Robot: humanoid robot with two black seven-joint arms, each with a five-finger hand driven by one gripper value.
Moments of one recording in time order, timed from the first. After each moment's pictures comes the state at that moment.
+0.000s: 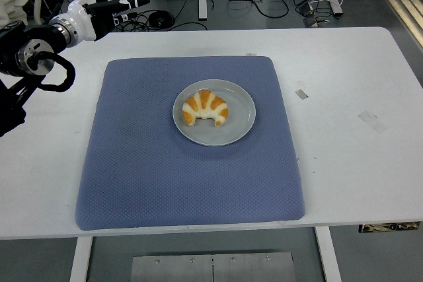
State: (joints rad) left arm -1.10 0.34 -0.57 -0.70 0.08 -0.10 0.09; right arm -0.08 0.00 0.10 0.16 -0.10 -0.07 0.22
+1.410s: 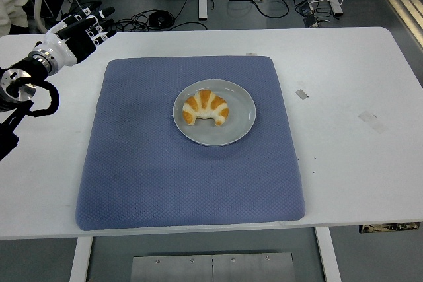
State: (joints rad) left arm -0.90 0.36 -0.79 -0.70 -0.02 -0.13 0.09; right arm -0.08 0.00 0.10 0.16 -0.10 -0.06 0.22
